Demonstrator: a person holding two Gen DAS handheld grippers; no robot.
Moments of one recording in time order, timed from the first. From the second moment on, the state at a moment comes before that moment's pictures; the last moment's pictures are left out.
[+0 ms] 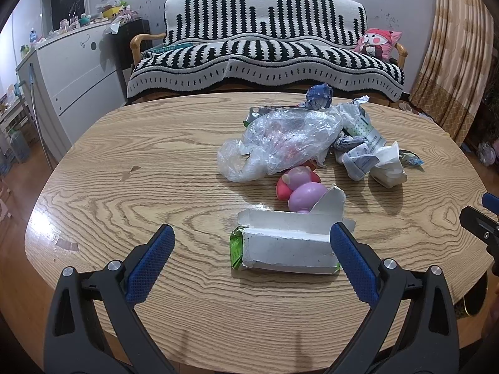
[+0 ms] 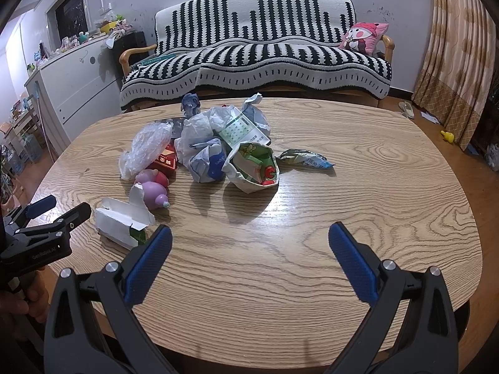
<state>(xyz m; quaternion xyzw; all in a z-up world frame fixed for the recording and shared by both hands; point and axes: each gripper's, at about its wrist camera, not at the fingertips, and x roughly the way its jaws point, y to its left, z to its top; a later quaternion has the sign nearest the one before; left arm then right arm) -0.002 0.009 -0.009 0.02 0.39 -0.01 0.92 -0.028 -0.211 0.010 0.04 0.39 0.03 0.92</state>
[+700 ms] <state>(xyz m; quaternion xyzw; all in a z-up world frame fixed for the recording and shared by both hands) 0.139 -0.018 -0.033 0.00 0.44 -0.04 0.90 -0.018 -0.207 0.001 0.04 0.42 0.04 0.91</state>
